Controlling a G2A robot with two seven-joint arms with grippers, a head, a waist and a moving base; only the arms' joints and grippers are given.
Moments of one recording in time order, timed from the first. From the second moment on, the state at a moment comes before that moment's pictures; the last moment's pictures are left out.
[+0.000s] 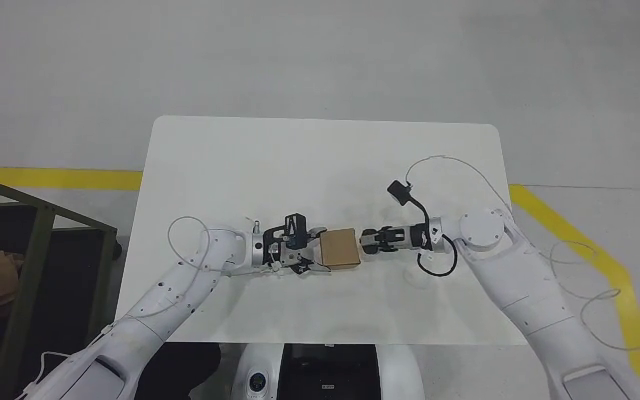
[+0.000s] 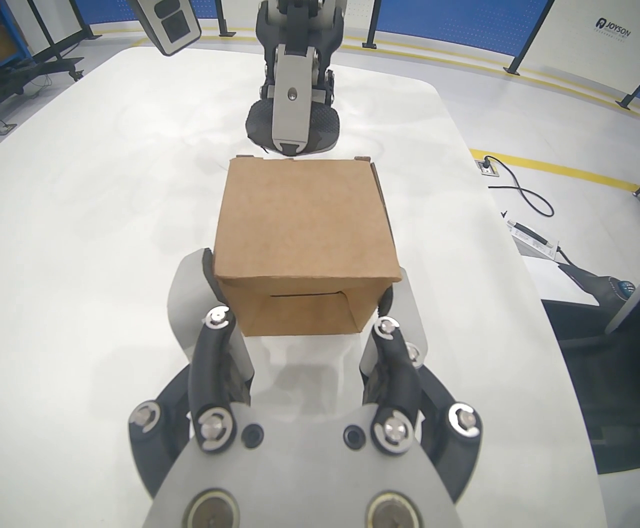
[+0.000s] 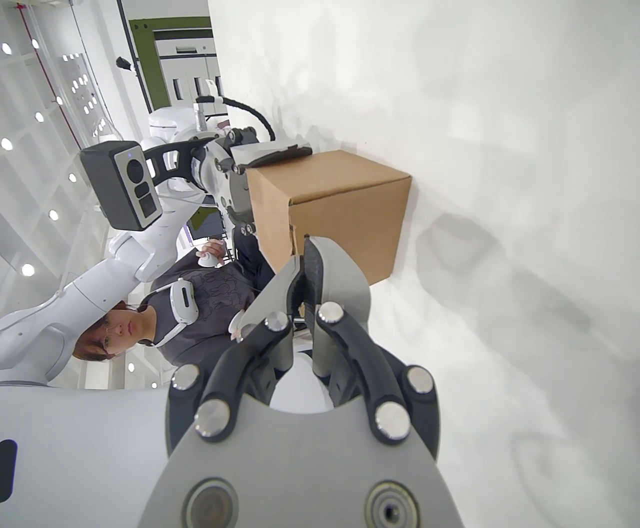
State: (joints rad) left arm 1.12 -1.04 -0.88 -1.27 1.56 -0.89 0.40; right arm -0.99 -1.09 0.96 -1.26 0.17 -0.16 1.16
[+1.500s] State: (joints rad) left arm 1.11 -1.04 -0.91 -1.26 1.55 -0.87 0.41; right arm -1.12 -1.04 1.09 -1.41 0.11 -0.16 1.11
